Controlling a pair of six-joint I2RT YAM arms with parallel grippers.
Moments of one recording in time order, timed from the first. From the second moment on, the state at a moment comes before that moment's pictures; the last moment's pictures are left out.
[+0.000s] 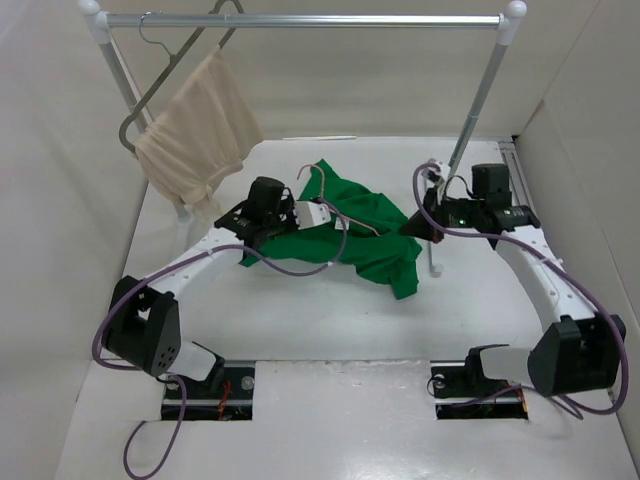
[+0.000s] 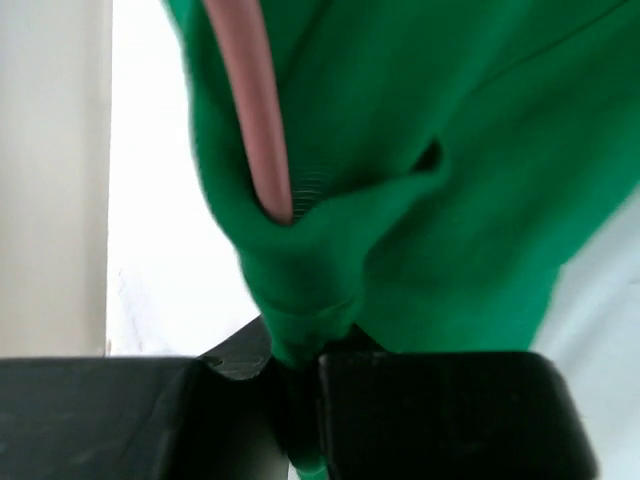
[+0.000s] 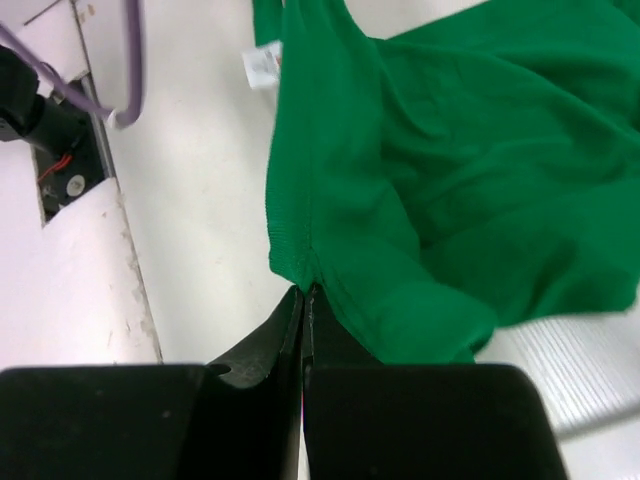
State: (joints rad) left arm -0.48 1.42 0.98 -0.25 0.06 0.93; right arm 0.08 1.25 1.07 -0.57 -1.03 -0.36
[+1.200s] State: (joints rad) left arm -0.40 1.49 1.22 -0.57 0.61 0.74; right arm 0.39 1.50 1.19 -0.36 -0.80 -0.50
